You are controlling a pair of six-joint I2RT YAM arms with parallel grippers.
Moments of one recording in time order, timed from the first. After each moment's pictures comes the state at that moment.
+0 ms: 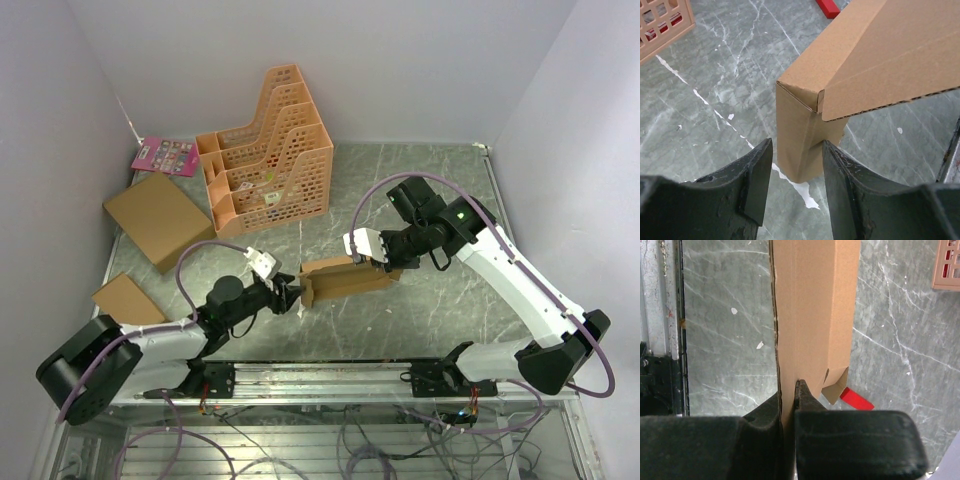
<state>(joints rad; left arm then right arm) -0.75 1.10 0.10 0.87 0.15 -0.18 0.66 1.31 1.43 -1.29 -0.33 -1.09</state>
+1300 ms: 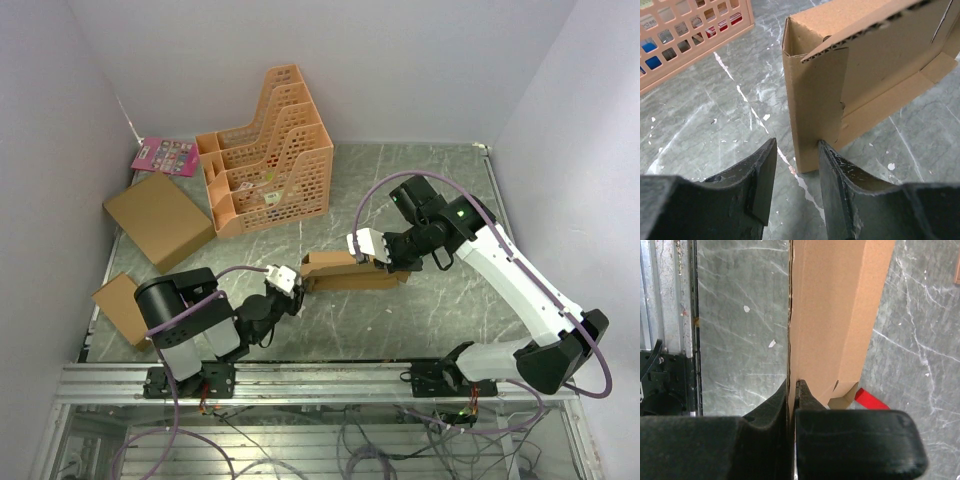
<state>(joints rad) -1.03 1.72 0.12 1.50 -0.41 -0.05 0.63 1.31 1.41 -1.32 -0.37 -1.10</state>
